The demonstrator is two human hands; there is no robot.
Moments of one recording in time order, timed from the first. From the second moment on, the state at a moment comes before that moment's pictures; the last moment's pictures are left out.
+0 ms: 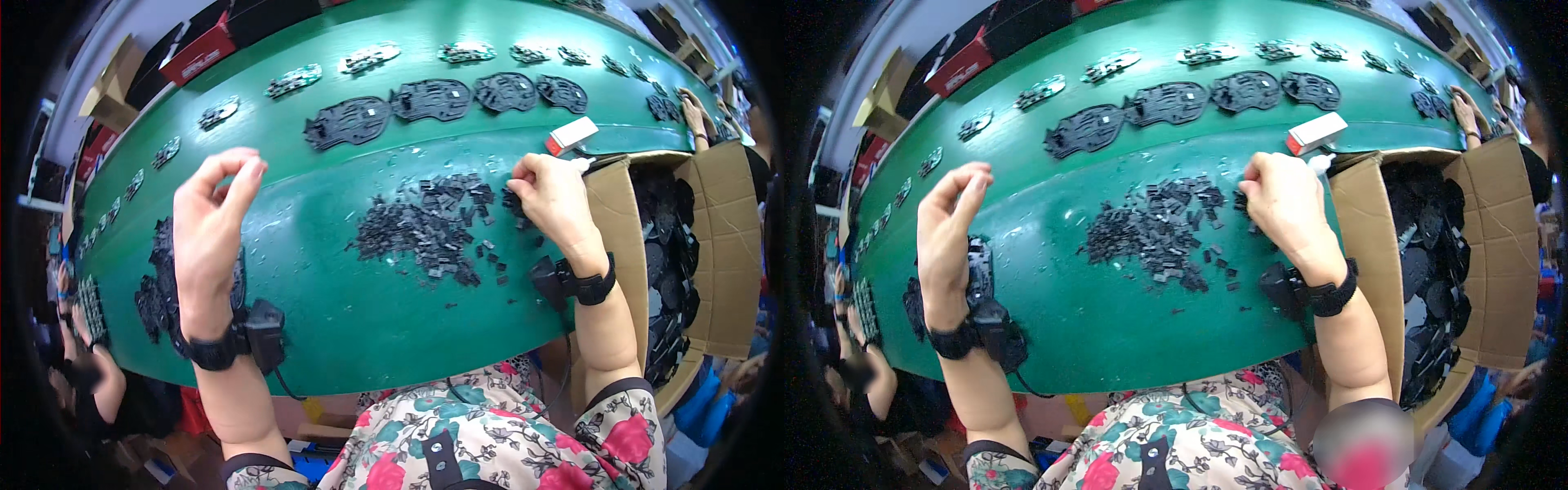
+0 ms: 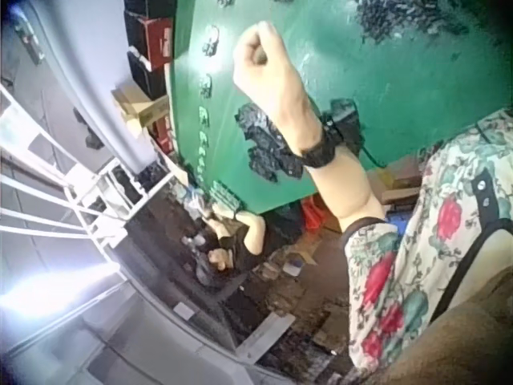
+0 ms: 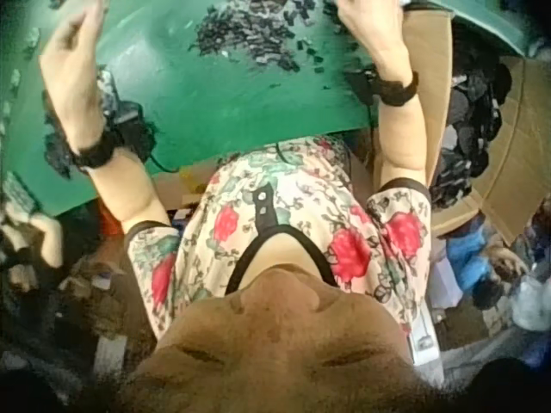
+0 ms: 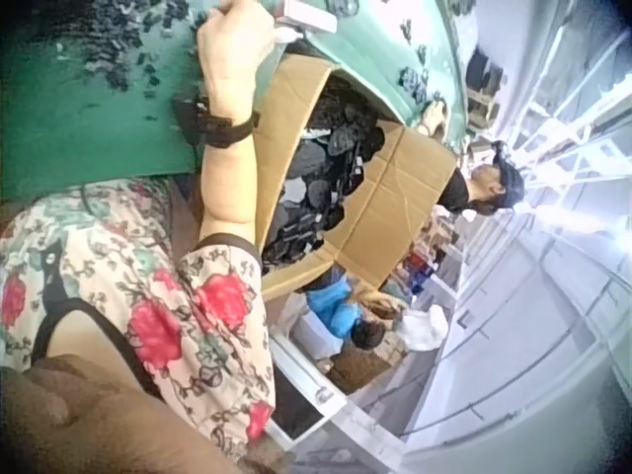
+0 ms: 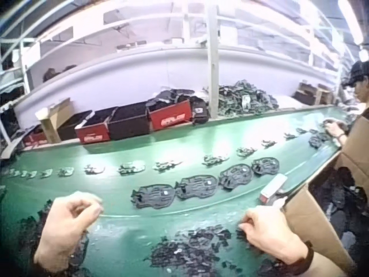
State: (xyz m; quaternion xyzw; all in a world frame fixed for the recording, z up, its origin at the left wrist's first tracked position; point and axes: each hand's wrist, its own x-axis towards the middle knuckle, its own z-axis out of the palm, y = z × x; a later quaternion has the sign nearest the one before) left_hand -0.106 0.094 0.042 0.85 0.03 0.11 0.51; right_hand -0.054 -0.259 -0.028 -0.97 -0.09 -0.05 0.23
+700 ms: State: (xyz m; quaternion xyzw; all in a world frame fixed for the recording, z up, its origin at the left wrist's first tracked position) left_hand -0.157 0.203 -0.011 1.00 0.01 0.06 0.05; right_hand 0.034 -0.121 0.023 -0.86 -0.39 -0.13 0.31
